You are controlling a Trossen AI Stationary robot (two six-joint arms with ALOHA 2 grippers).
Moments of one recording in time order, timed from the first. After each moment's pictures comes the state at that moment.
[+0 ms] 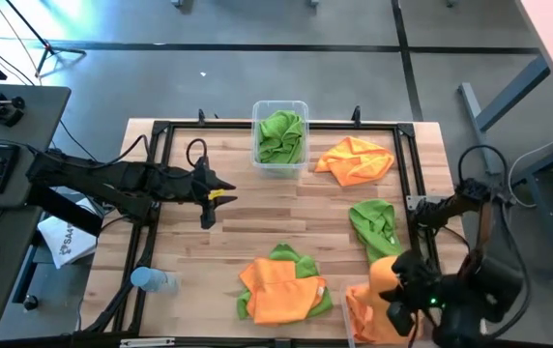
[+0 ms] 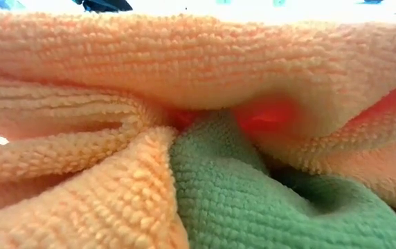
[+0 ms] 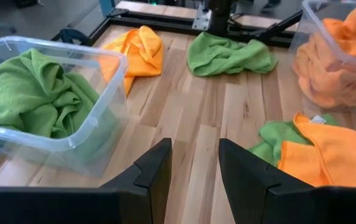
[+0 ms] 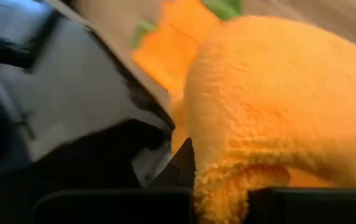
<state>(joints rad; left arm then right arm) -0.18 0.98 0.91 -0.47 -0.34 -0.21 1.06 1.70 2.06 -1.57 0.49 1.82</state>
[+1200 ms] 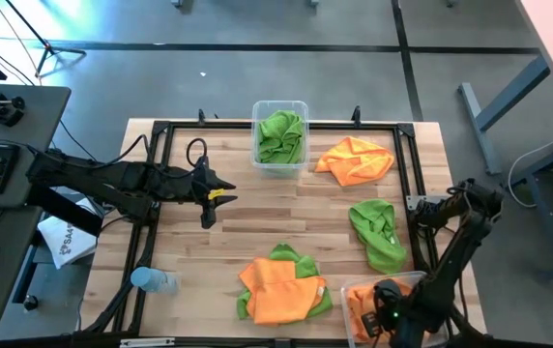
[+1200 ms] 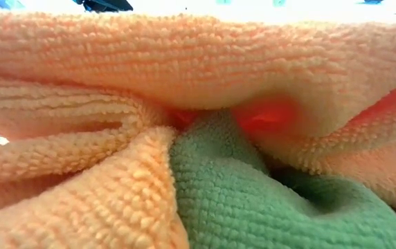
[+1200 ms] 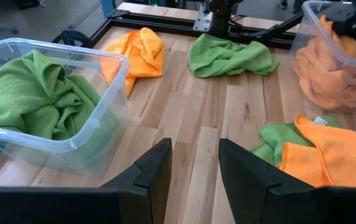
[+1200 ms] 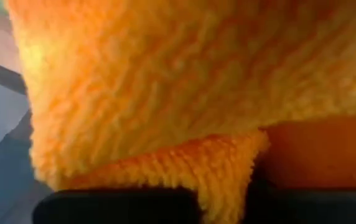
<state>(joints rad) -0.18 0.98 0.91 -0.47 -0.35 -0.21 1.08 1.70 1.19 -0.79 0.07 2.29</state>
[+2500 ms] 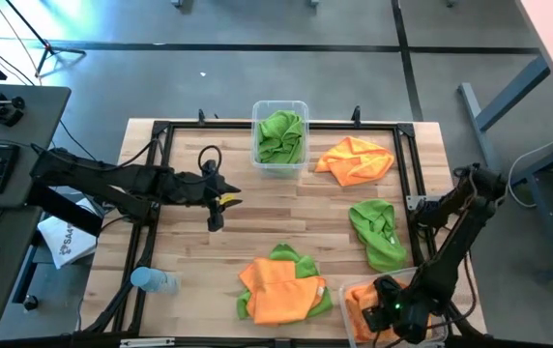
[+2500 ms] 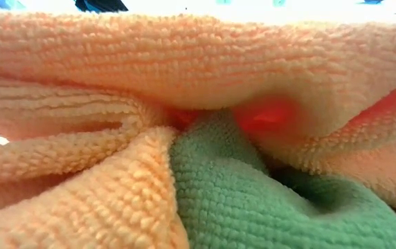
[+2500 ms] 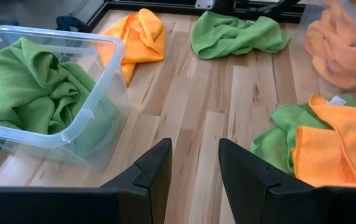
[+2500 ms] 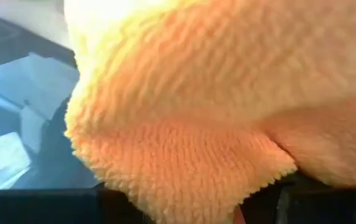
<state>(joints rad) -0.18 1.07 0.91 -0.46 -0.35 -0.18 1.05 1.56 1.05 -0.57 0.05 2.29</state>
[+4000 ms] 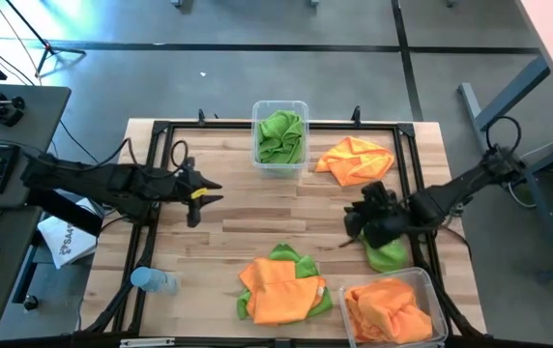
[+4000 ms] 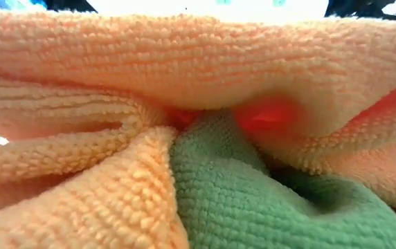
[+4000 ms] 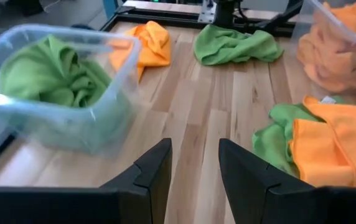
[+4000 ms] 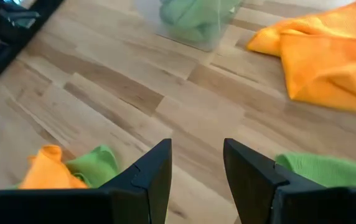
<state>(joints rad) -0.17 0.78 0.74 -0.48 -0.35 -0.17 0.51 1.19 1.05 -1.04 0.68 1.45</state>
